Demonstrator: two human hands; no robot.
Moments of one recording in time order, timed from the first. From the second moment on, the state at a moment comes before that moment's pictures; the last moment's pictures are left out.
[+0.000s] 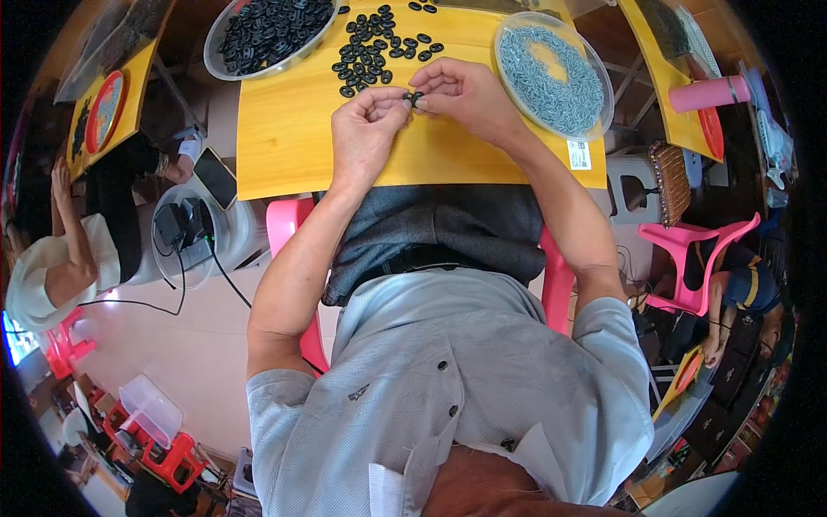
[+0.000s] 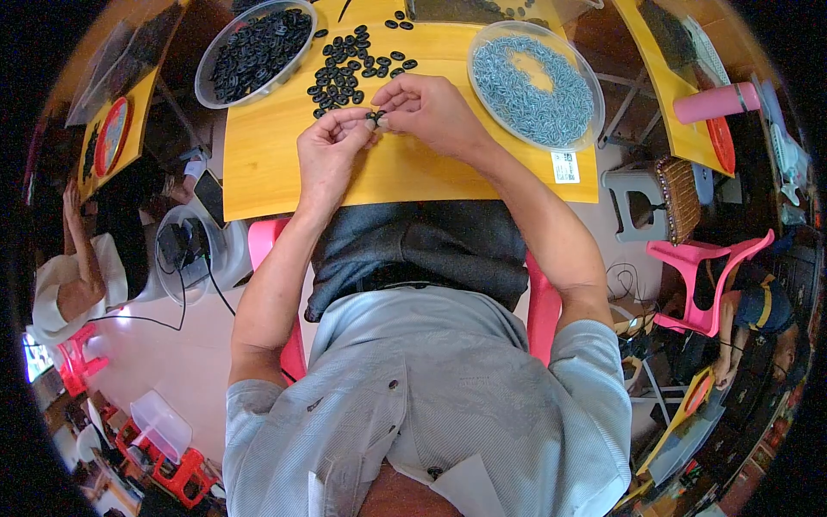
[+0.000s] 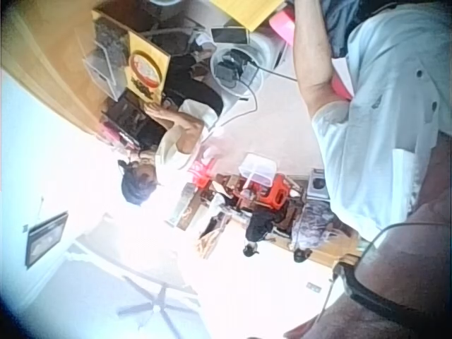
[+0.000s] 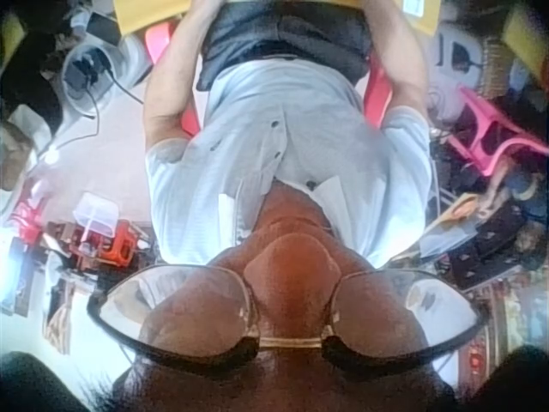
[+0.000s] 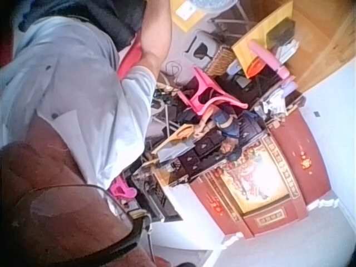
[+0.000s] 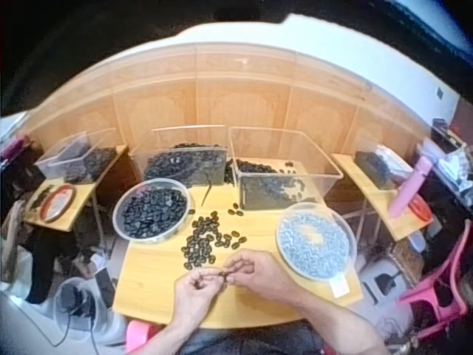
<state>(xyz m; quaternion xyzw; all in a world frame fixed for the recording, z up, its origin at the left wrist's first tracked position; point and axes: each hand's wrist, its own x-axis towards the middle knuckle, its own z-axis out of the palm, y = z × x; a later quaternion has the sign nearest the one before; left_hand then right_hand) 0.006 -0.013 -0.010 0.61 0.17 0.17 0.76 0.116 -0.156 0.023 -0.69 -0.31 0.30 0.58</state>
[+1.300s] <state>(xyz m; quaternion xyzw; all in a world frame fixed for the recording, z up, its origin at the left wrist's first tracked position) 0.004 -0.009 -0.006 0.54 0.17 0.14 0.81 0.108 -0.152 0.019 -0.67 -0.28 0.27 0.64</state>
